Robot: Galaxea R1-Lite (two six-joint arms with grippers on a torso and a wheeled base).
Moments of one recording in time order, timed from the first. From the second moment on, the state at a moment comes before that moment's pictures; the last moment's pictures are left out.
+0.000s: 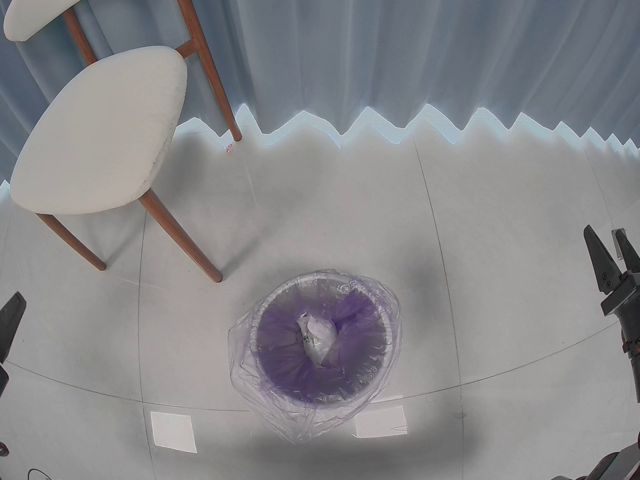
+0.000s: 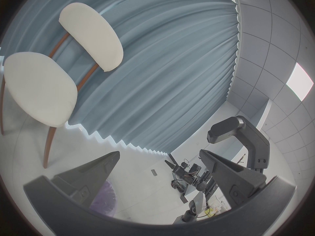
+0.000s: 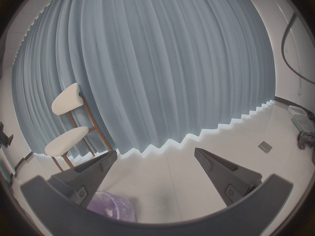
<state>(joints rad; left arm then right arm) -0.24 0.59 -0.16 -0.97 -0.62 -0.72 0.33 1.21 -0.02 -1.48 -0.23 0.12</state>
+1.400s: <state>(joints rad) -0.12 0.10 -0.12 -0.60 -0.62 -0.72 0.12 0.32 -0.02 -0.43 -0.07 0.10</state>
